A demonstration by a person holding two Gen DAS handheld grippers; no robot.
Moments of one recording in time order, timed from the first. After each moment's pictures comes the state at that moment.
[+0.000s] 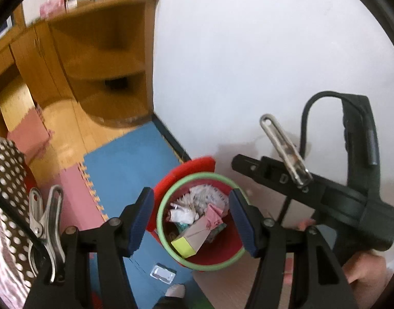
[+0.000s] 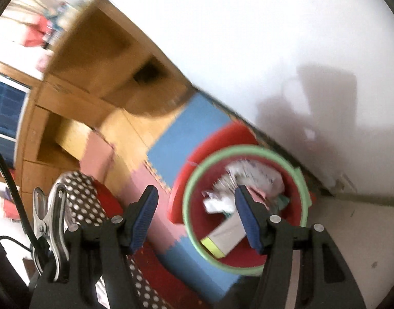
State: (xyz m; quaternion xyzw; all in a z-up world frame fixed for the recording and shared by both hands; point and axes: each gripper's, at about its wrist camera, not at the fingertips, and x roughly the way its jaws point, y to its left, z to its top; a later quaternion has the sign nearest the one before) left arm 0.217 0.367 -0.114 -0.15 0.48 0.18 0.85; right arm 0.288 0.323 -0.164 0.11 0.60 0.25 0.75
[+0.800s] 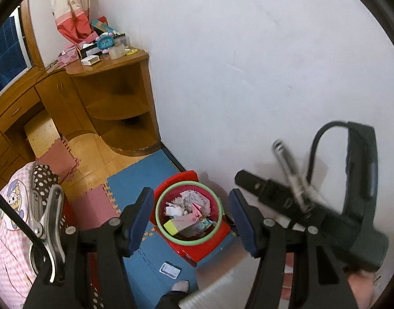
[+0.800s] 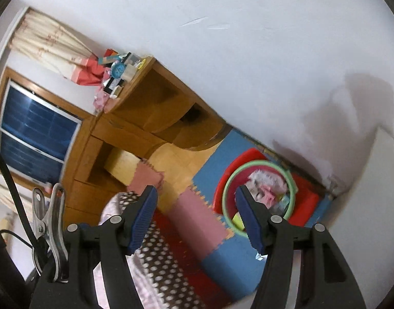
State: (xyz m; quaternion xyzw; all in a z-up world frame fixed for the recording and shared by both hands) left arm 0.154 0.193 0.061 -0.08 0.43 0.23 0.87; right arm 0.201 0.173 0.004 0.22 0.53 0.30 0.76
